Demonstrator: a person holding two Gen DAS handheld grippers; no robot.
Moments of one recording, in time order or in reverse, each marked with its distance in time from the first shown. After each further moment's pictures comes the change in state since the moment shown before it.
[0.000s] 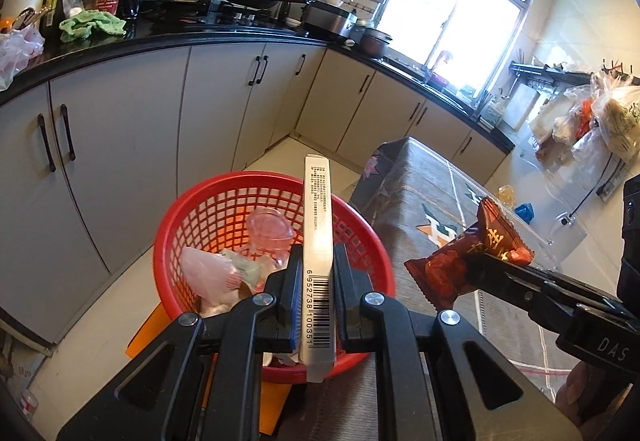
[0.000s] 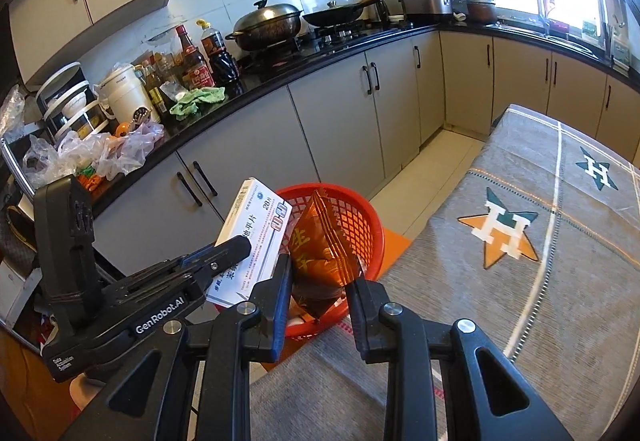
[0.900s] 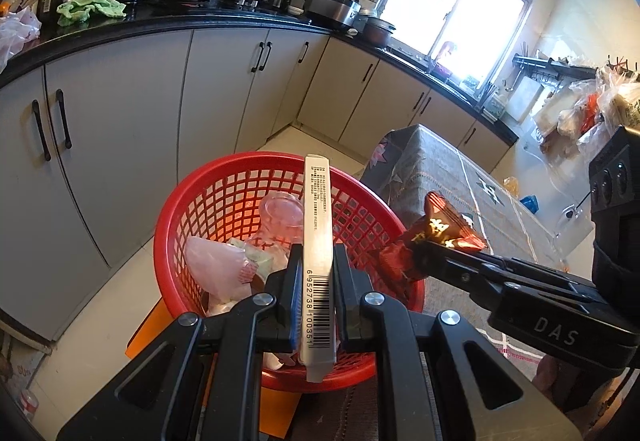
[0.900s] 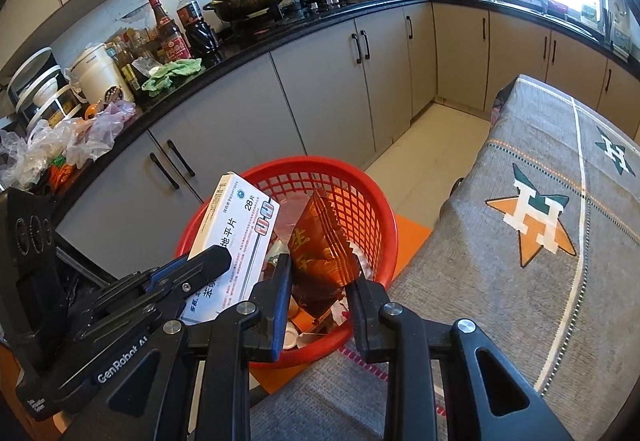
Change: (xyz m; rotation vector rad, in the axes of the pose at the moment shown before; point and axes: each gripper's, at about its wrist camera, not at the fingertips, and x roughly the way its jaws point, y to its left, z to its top) left arm 0.022 0.015 -0.007 0.002 0.039 -0.003; right arm 0.067 -0.003 0.001 0.024 0.099 -0.050
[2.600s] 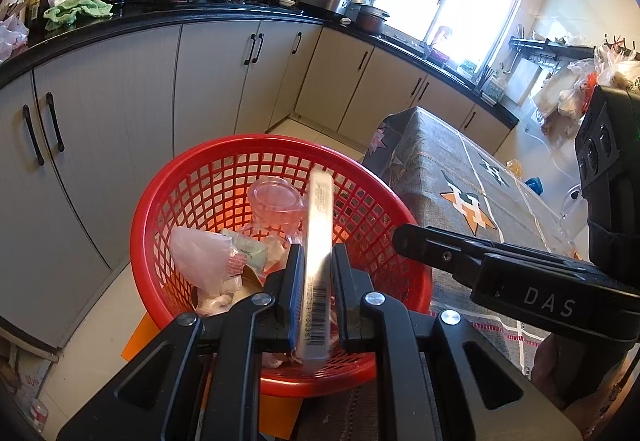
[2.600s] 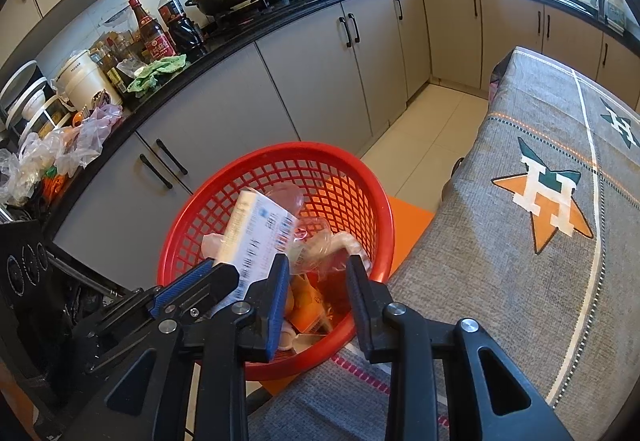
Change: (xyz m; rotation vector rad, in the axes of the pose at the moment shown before) left arm 0.020 -0.004 -0.006 0.048 0.031 0.005; right arm 0.018 -0.011 0.002 0.062 0.041 0.011
